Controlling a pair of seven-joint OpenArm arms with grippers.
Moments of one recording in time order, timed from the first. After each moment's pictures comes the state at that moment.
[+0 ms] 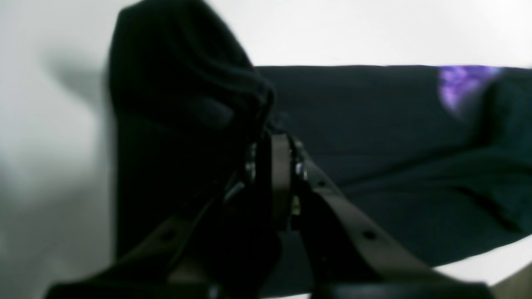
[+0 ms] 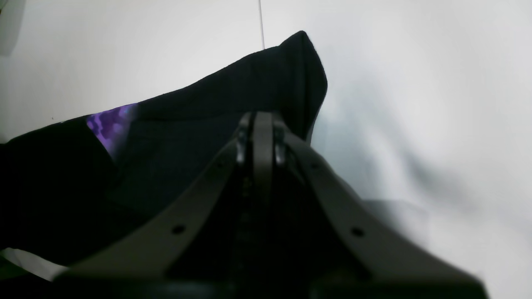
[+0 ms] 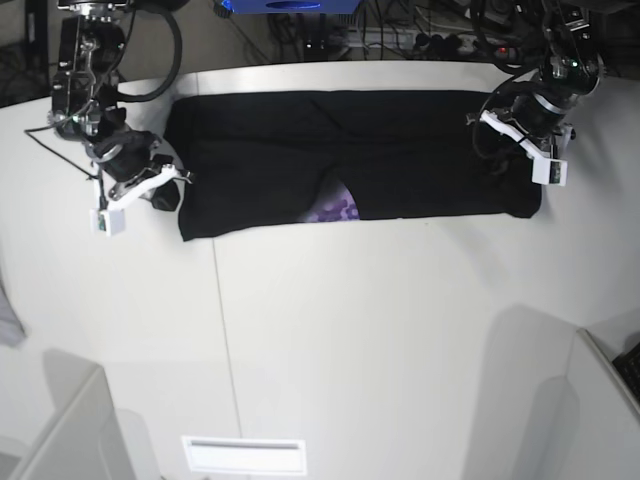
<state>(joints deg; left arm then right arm) 28.2 -9.5 -27.6 110.3 -32.8 -24.3 46.9 -16.6 14.3 9.4 107.3 39.1 0.5 -50.9</state>
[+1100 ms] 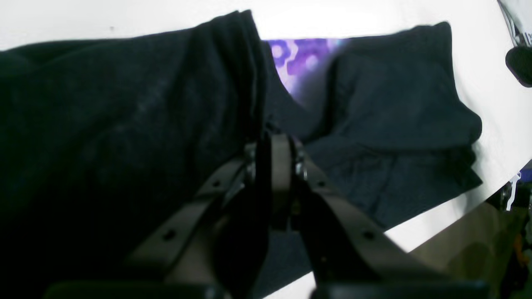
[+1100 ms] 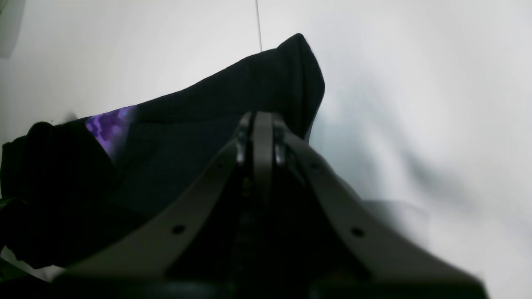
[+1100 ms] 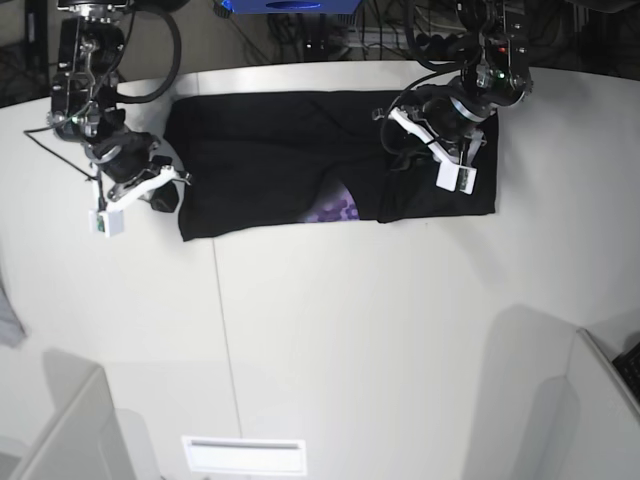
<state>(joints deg) 25.8 -6.5 -6.3 110.3 -32.8 -15.5 46.9 -16.3 14.4 9.5 107.2 39.1 0.5 -50.9</state>
